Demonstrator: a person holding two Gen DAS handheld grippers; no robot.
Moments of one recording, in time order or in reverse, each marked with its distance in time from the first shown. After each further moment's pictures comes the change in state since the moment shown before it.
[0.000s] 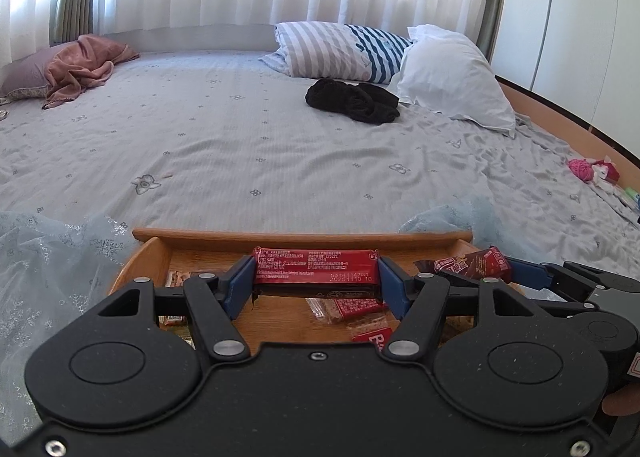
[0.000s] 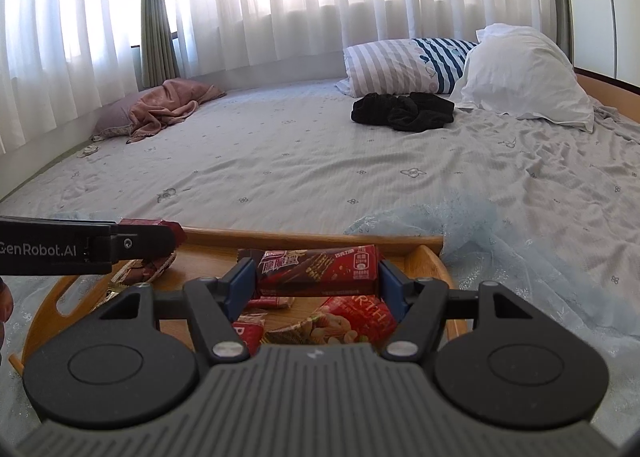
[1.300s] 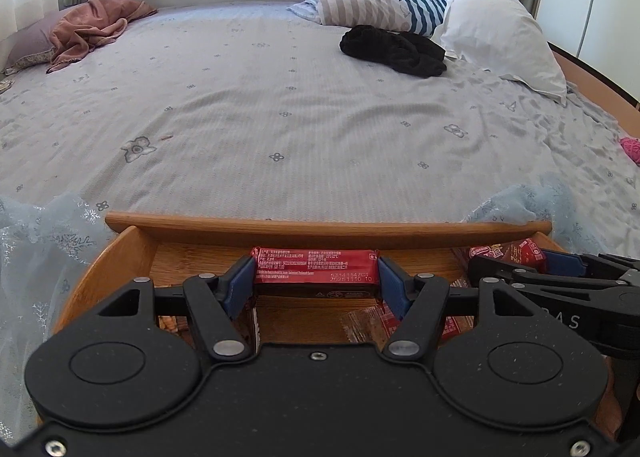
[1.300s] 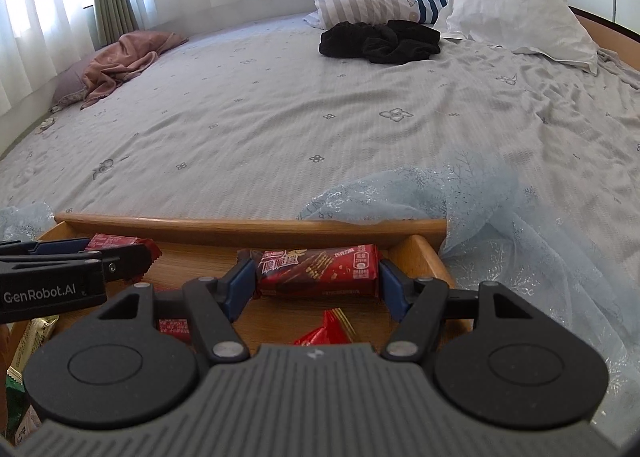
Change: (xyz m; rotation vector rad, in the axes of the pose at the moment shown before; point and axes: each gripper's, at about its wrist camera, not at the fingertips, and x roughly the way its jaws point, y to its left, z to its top) left arm 0.101 0.014 0.008 -0.022 0.146 0.092; right arm 0.086 -0.027 0.013 0.071 0.190 -0.062
